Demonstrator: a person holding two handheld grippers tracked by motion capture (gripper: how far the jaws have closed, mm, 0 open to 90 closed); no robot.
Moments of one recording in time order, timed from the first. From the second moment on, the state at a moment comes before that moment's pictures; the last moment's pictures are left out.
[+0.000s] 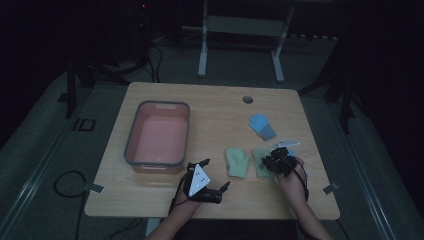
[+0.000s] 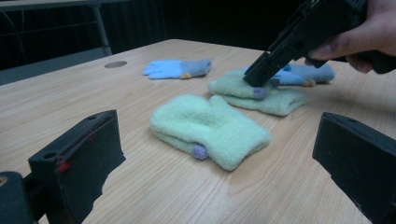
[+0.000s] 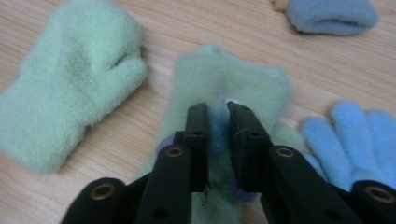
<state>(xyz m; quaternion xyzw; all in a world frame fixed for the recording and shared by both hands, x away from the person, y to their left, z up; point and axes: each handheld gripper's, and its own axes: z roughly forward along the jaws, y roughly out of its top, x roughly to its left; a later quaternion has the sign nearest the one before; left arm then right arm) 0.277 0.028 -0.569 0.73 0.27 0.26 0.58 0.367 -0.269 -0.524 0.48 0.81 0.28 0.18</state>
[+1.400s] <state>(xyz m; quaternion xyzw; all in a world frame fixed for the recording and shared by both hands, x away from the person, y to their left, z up) 0.276 0.028 -0.569 0.73 0.27 0.26 0.58 0.377 -0.282 -0.532 0.41 0.86 0.28 0.15</state>
